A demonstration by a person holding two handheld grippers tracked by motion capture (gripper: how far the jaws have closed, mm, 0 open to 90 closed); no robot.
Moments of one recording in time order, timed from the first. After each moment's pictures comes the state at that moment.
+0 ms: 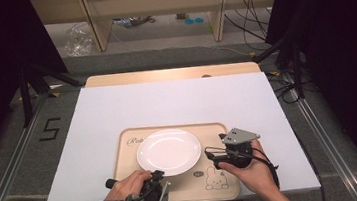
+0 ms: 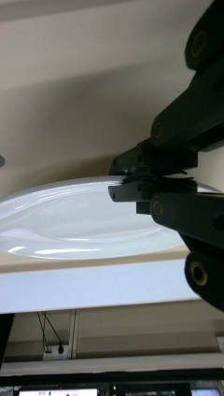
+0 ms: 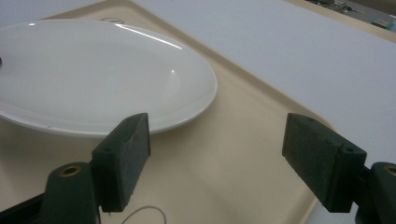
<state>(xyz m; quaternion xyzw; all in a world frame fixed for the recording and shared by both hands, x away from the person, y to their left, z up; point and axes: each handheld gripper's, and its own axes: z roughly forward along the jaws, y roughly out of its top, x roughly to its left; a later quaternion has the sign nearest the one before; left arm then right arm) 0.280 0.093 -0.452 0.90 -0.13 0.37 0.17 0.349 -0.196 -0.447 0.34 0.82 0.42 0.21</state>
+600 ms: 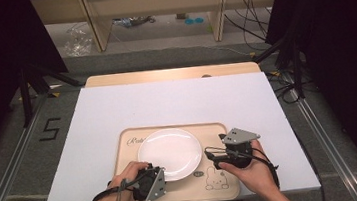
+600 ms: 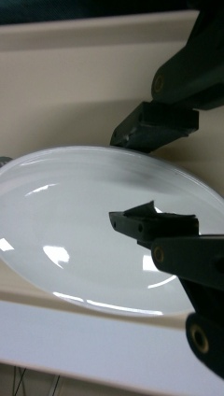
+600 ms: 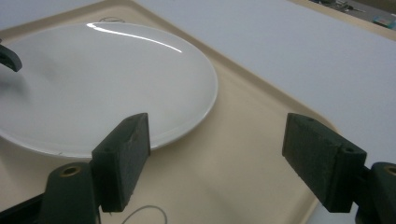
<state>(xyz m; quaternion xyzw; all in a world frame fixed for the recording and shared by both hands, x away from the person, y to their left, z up) 0.308 0.103 -0.453 0.93 -0.03 0.23 0.27 0.349 -0.196 -0.447 0.34 0.82 0.42 0.21</state>
